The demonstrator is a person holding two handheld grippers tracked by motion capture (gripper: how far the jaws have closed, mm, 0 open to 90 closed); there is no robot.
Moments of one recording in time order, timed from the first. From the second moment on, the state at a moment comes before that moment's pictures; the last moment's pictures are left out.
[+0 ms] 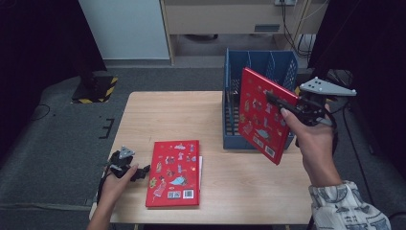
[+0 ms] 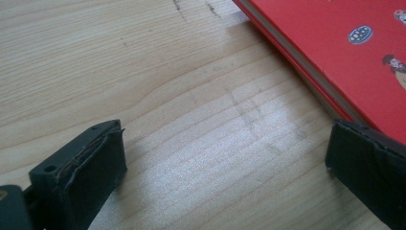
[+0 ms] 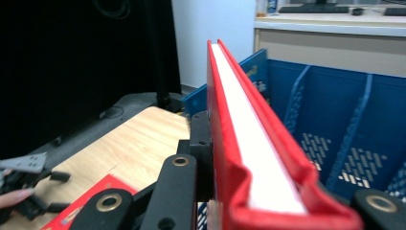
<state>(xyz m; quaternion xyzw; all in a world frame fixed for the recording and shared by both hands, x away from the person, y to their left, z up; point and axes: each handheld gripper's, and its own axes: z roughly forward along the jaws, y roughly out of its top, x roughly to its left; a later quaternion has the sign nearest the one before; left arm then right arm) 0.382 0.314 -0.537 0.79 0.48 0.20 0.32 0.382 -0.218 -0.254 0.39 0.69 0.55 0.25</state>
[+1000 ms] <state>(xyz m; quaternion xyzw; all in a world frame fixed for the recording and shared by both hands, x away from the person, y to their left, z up) 0.383 0.313 -0.537 0.79 0.48 0.20 0.32 0.489 -0.212 -0.280 0.50 0.64 0.48 0.34</state>
